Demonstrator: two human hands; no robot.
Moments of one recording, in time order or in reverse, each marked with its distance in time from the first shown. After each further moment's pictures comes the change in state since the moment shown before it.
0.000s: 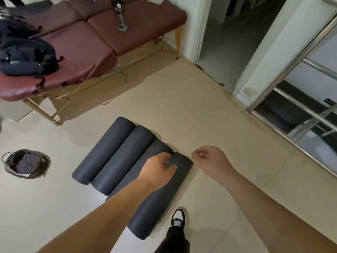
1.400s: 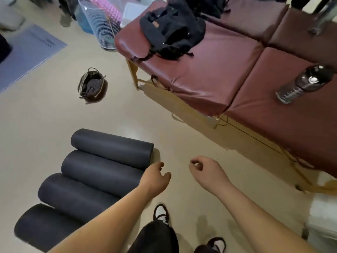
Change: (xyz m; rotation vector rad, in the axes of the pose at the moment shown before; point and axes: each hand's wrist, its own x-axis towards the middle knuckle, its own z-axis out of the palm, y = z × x) left_hand 0.616 0.028 -0.287 -0.746 0.725 -0.867; right_hand 0.791 -0.405 0.115 -0.807 -0.899 -0.667
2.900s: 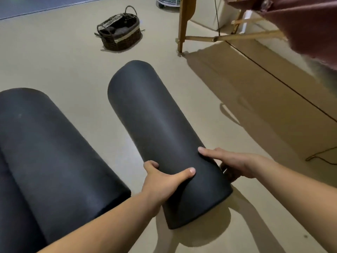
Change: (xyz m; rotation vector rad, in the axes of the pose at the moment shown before) left_hand 0.435 -0.220 0.274 -0.882 0.324 -0.376; right_hand 0.554 0.218 0.252 -0.255 -0.677 0.004
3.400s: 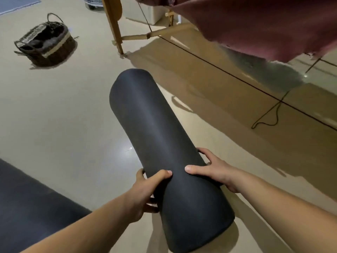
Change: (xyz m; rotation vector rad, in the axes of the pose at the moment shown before) left_hand 0.000 0.021 0.053 0.154 -0.411 -0.140; right_hand -0.051 0.106 0.012 0.533 0.259 -0.077
